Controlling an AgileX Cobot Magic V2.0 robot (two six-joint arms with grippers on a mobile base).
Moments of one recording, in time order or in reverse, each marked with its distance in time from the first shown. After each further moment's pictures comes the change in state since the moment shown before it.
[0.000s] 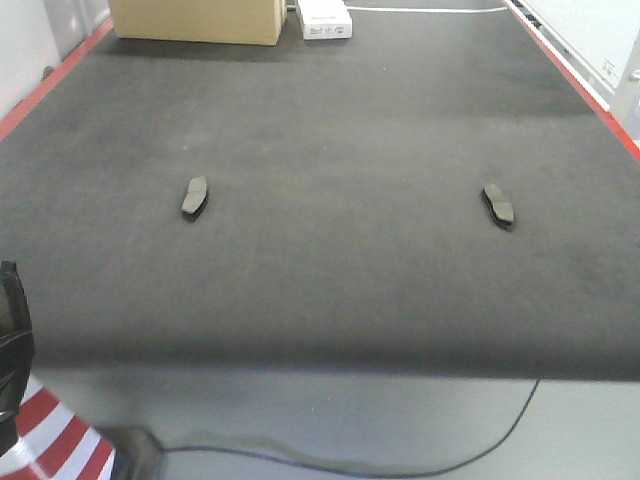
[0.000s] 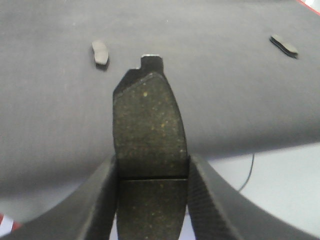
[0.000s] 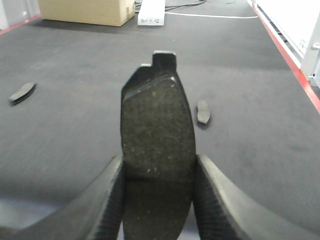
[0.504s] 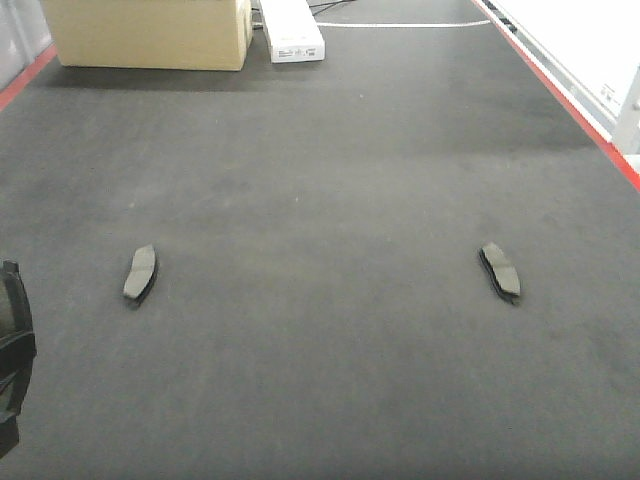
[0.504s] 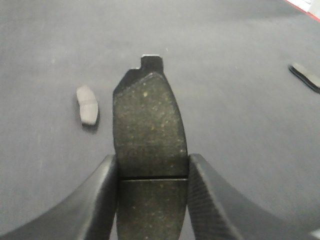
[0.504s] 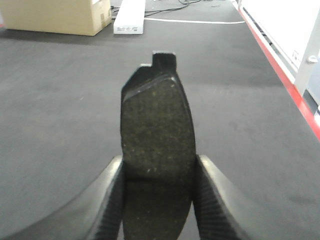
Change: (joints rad) left arm 0.000 0.000 0.000 0.000 -0.001 0.000; right arm 0.000 0.000 0.000 0.000 -0.001 0.000
